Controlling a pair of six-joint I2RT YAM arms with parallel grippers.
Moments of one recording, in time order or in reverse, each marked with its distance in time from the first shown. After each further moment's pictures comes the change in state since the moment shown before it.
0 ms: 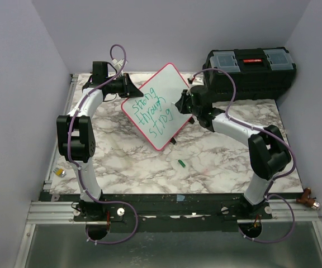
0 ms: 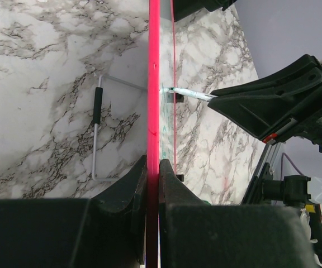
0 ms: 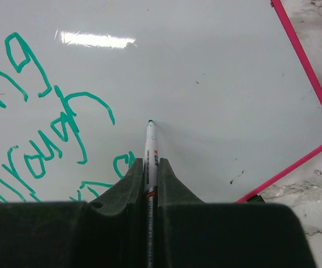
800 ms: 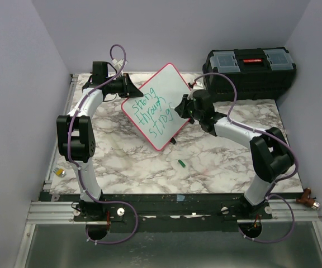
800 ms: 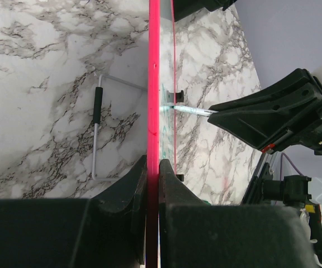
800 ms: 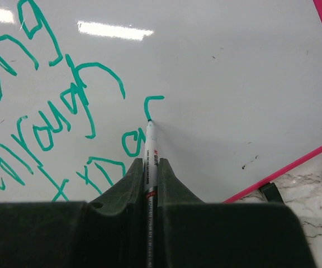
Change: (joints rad) left arm 0.001 0.000 0.000 -0.002 0.000 0.000; right arm -0.006 -0.036 -0.087 0.053 -0.084 0.002
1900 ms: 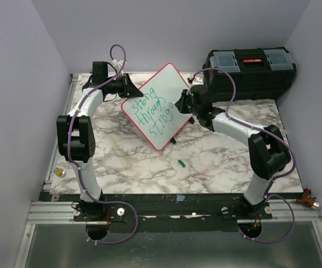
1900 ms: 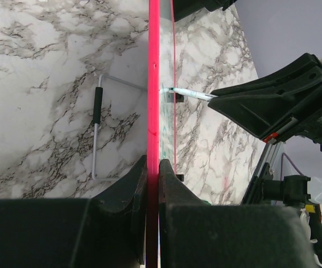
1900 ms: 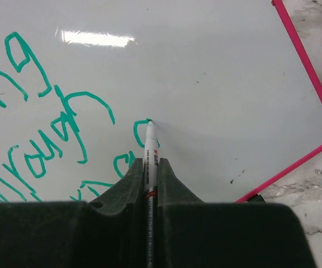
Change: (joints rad) left arm 0.000 0.000 0.000 0.001 0.000 0.000; right arm 0.000 0.041 0.103 -0.073 0.081 -0.001
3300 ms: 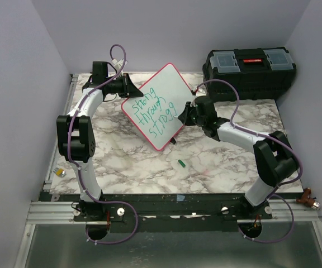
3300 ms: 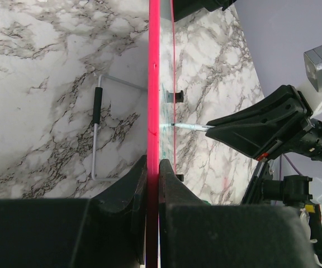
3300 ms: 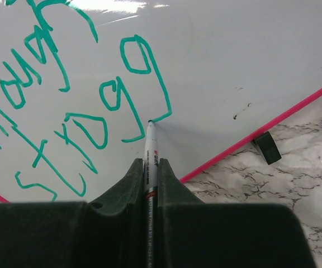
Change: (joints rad) left arm 0.000 0.000 0.000 0.000 0.000 0.000; right arm 0.000 -0.106 -0.208 0.019 -0.080 0.042
